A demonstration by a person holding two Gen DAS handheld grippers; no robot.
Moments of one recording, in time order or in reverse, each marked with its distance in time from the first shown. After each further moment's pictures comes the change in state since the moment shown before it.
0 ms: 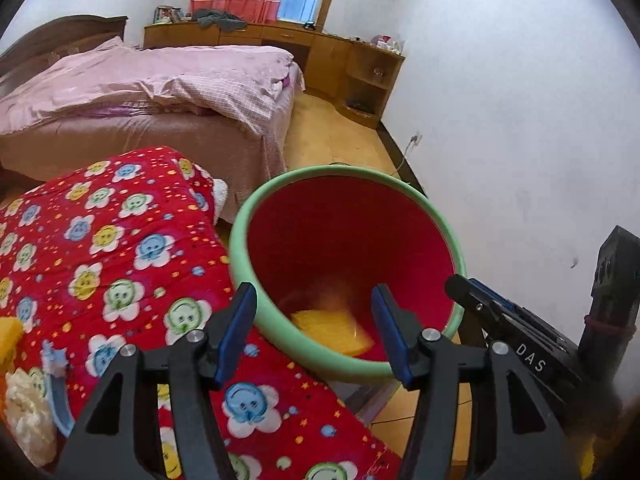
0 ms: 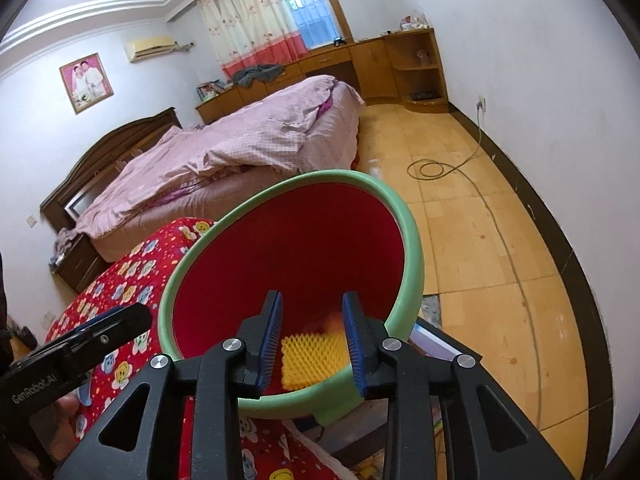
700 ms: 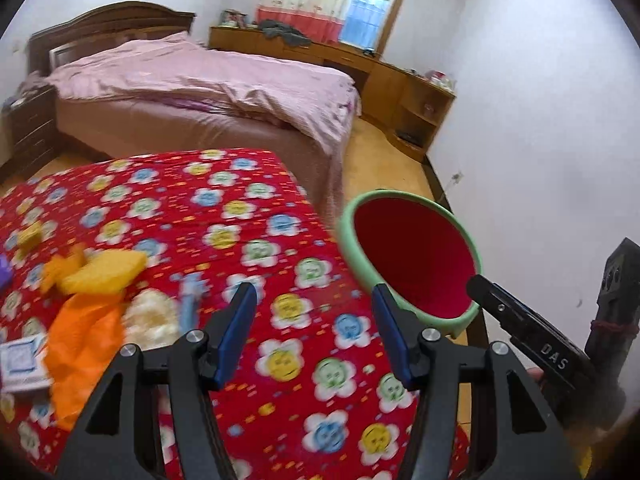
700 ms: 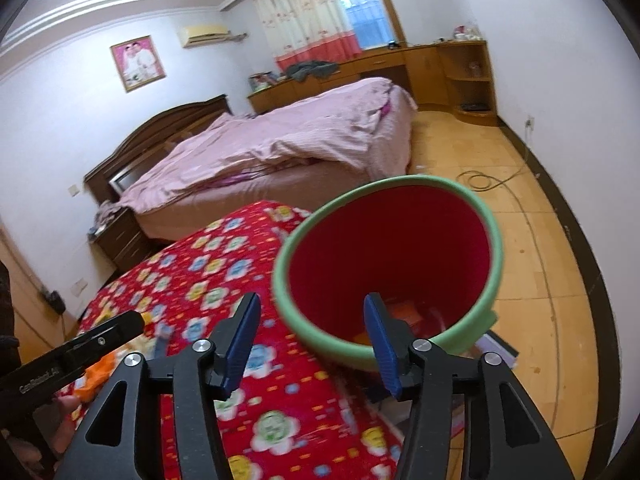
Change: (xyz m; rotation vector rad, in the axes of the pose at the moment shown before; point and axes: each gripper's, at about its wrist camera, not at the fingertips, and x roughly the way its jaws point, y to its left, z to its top) left arm -0.115 0.063 -0.037 -0.166 -0.085 0.134; right arm -0.046 0.079 -0.012 -0.111 0.018 0.153
